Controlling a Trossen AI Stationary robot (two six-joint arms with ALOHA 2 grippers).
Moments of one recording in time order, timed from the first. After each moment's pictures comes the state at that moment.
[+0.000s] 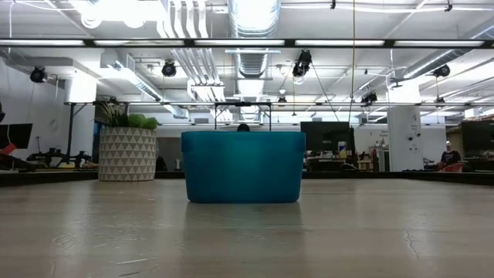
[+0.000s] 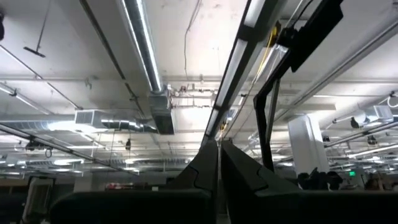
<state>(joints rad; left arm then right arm) 0.04 0.51 1.30 -0.11 0.10 -0.04 0.10 0.70 1.76 -0.36 0.05 0.00</state>
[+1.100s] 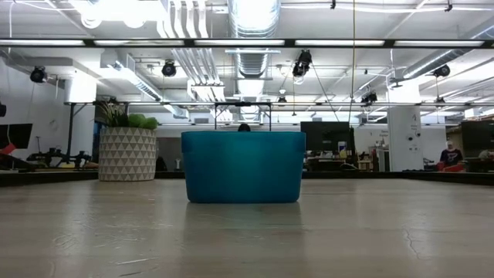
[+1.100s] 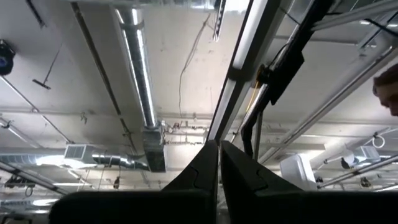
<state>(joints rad) 0.04 0.12 0.95 0.04 0.11 -0.10 0.10 0.44 1.62 -0.49 0.13 0.10</state>
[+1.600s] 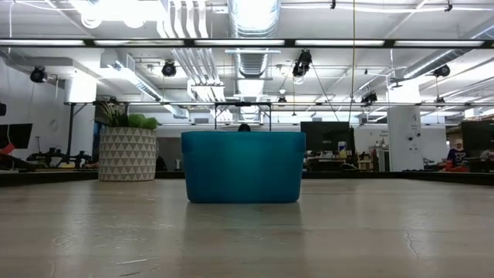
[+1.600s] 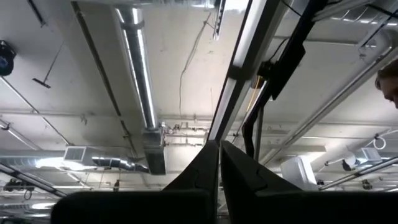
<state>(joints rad) 0.04 0.06 0.77 0.19 0.11 -0.10 0.10 0.09 1.25 -0.28 0.12 0.10</state>
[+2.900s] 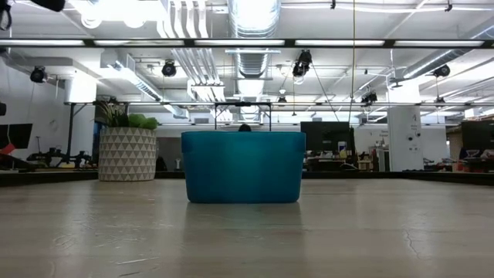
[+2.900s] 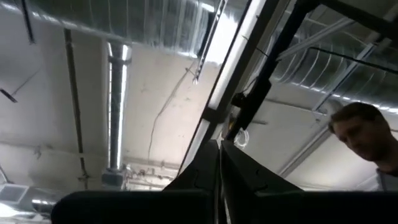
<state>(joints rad) 0.04 0.04 0.02 1.21 0.15 -0.31 0.10 0.00 0.38 0.59 0.07 0.13</state>
